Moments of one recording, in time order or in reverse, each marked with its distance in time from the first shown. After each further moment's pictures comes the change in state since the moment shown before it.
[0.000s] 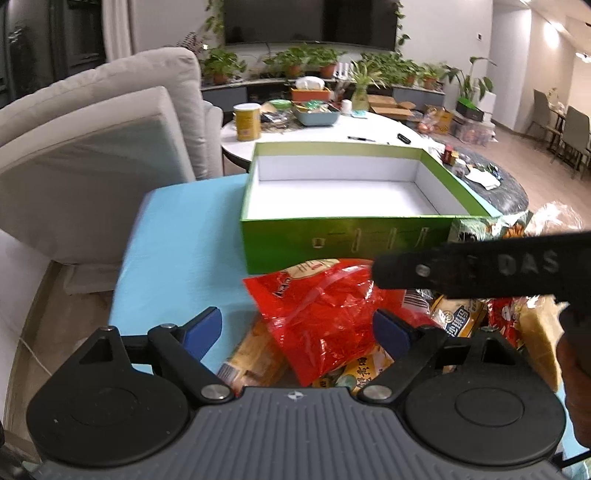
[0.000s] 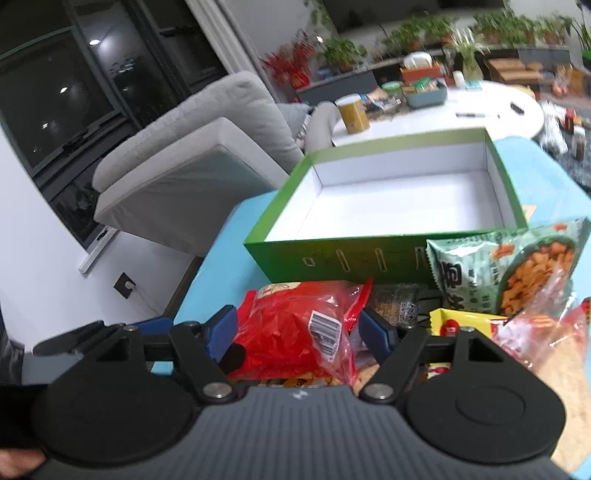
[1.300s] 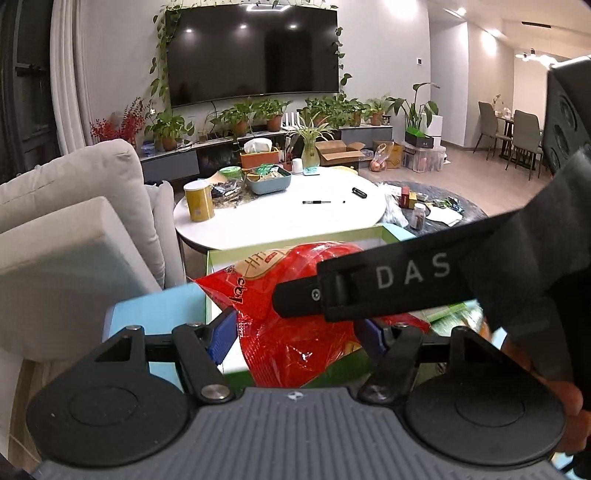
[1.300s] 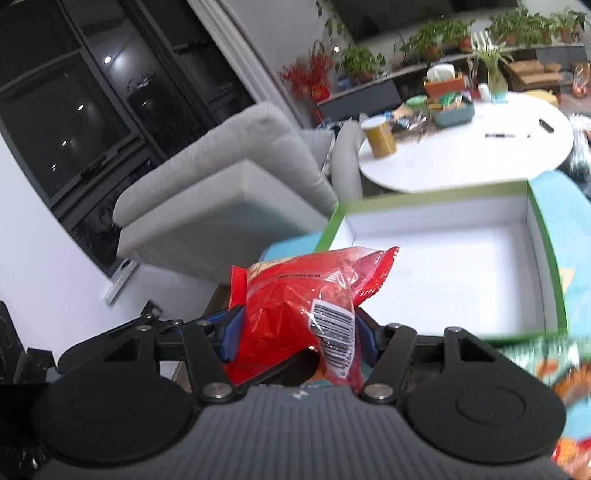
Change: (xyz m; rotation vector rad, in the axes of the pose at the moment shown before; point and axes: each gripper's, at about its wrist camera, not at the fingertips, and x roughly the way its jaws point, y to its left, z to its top) left arm 0.015 -0.009 0.086 0.141 -0.175 -0.115; right arm 0.007 0.007 0.079 0.001 -0.058 0.085
